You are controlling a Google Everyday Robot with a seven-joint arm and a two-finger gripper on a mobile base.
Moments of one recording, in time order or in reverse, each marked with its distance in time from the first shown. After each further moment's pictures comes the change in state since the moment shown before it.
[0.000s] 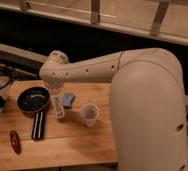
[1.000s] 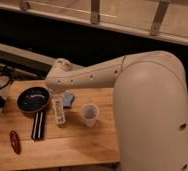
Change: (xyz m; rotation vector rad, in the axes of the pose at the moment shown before) arm 0.018 0.002 0.017 -0.016 -0.015 0.034
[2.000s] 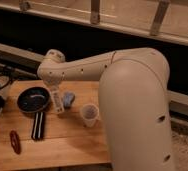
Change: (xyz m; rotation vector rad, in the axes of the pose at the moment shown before) arm -0.046 0.003 0.002 0.039 -0.027 -0.071
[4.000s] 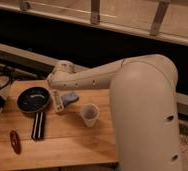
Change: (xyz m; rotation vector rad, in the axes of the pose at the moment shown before) arm -0.014 -0.002 0.020 -0.124 -0.219 -0.061
